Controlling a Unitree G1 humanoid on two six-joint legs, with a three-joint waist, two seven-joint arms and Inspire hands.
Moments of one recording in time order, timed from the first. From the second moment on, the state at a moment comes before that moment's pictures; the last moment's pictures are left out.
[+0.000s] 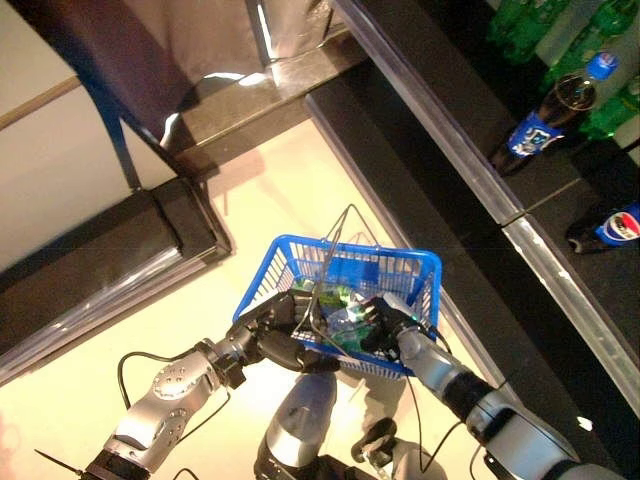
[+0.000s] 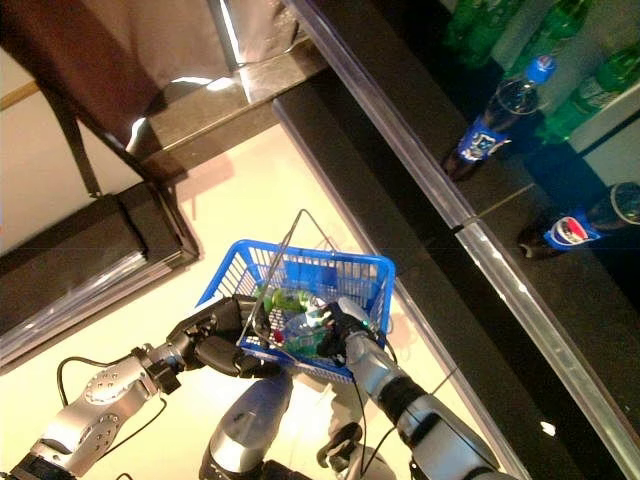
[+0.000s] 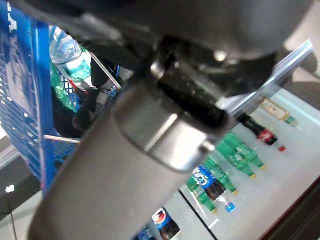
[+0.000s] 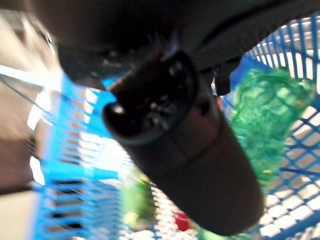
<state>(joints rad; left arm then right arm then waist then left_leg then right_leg) 0.04 0.68 -0.28 -0.10 -0.65 0.01 -0.42 -0.46 -0.32 0.64 0.51 -0.08 0.34 -0.17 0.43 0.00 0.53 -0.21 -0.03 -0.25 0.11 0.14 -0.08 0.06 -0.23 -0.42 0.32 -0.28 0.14</state>
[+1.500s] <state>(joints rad) 0.15 0.34 -0.05 0.97 -0.45 -0.15 0.04 0.05 -0.26 0.31 0.94 0.21 0.10 0.00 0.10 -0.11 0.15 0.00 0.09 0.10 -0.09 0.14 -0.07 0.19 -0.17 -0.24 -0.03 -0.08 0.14</state>
